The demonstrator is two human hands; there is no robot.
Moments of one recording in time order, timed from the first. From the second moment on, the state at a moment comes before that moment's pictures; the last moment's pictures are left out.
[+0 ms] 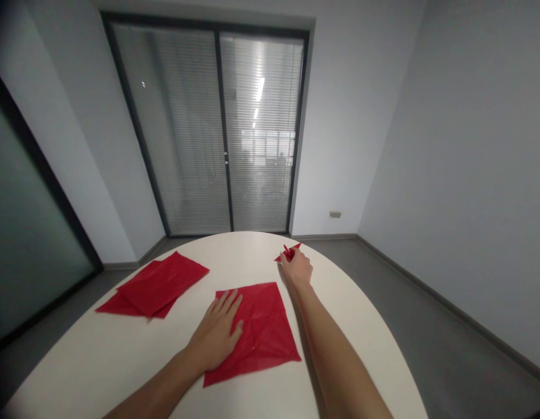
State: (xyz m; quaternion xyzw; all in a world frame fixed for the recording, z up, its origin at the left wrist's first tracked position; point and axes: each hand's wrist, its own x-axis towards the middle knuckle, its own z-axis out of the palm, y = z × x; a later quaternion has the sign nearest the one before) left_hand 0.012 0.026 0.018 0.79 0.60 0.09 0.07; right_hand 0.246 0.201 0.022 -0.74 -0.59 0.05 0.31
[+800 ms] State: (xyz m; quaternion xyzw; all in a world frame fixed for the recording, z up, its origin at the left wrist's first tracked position) left_hand 0.013 0.029 0.019 0.79 0.60 0.09 0.07; right_hand 0.259 0.215 0.015 -0.79 -0.55 0.02 0.27
